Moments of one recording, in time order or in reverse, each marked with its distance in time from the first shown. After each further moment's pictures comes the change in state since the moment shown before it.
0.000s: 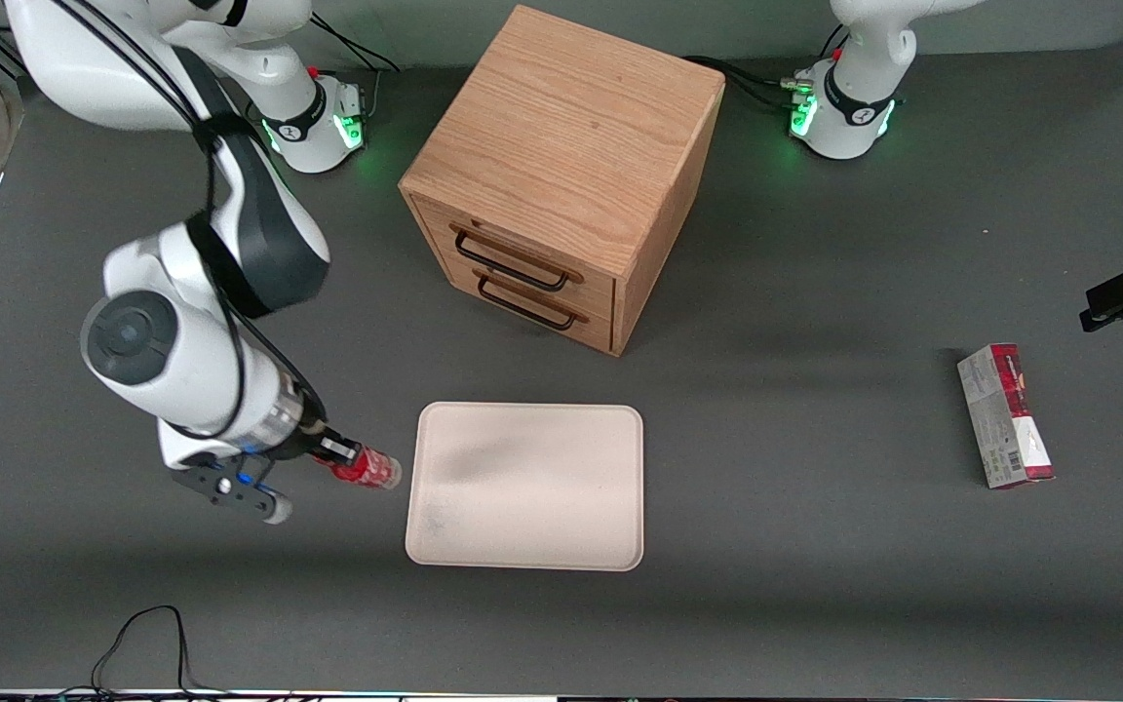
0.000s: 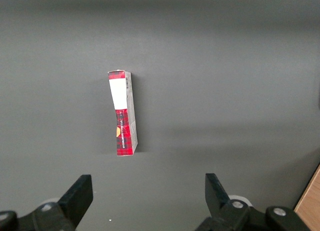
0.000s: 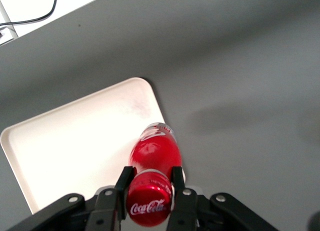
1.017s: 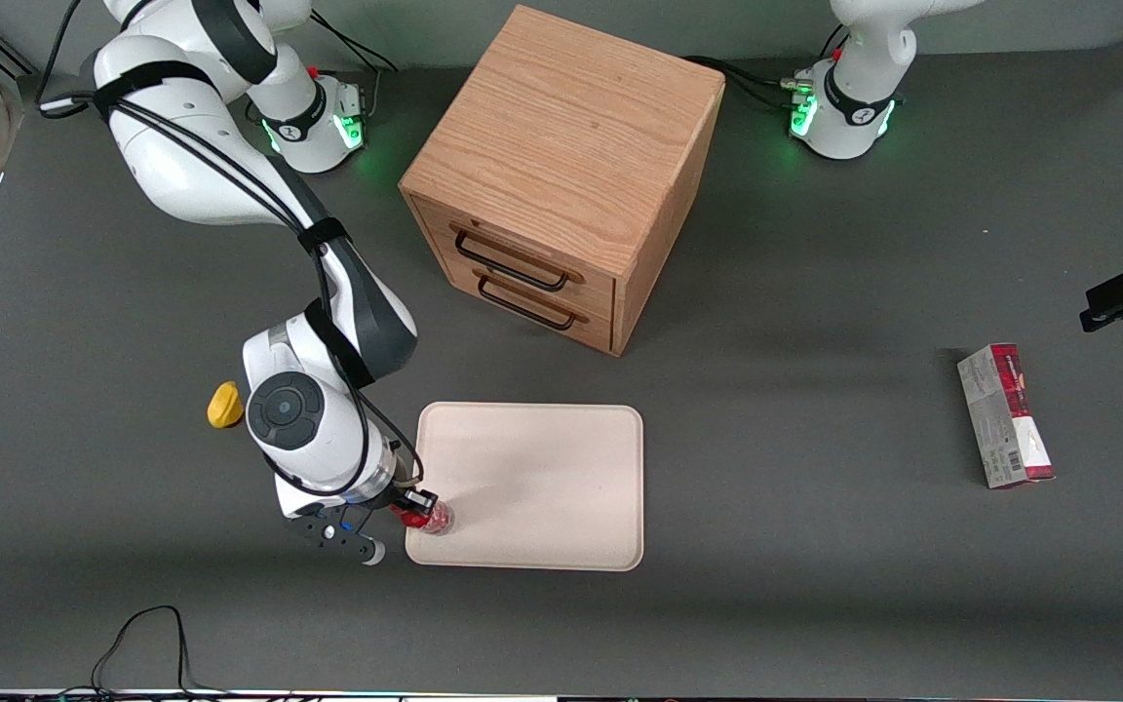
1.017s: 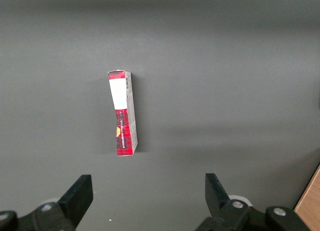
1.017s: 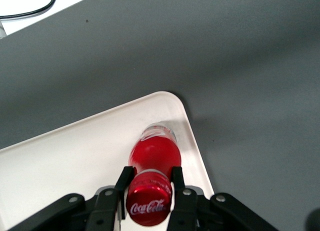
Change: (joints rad) arm 0.061 0.220 0.000 0.076 -0.108 0.184 0.069
